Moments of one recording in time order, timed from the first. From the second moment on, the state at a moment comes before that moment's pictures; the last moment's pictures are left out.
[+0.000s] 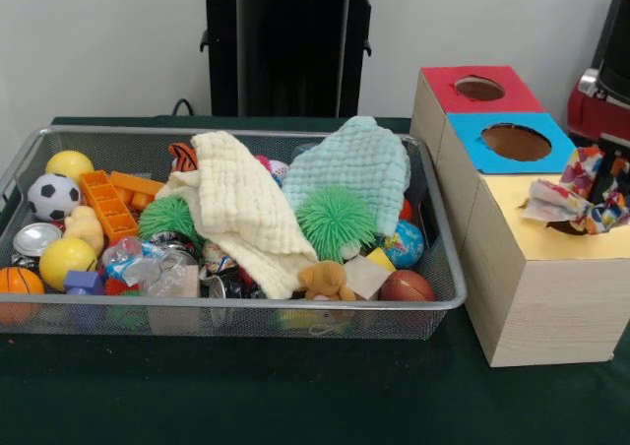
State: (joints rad) arm 0.21 -0.38 -0.21 1.09 0.23 0.91 2.39
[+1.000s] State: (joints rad) arm 0.22 -0.37 -0.24 1.19 0.32 0.82 2.39
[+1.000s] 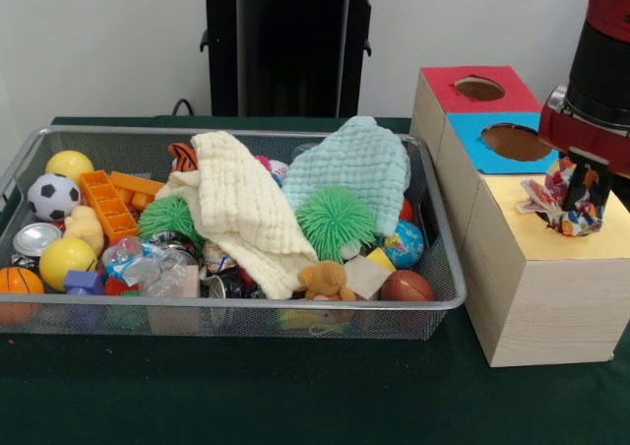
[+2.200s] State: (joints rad) arm 0.22 -0.46 -0.27 1.22 0.40 0.89 2.39
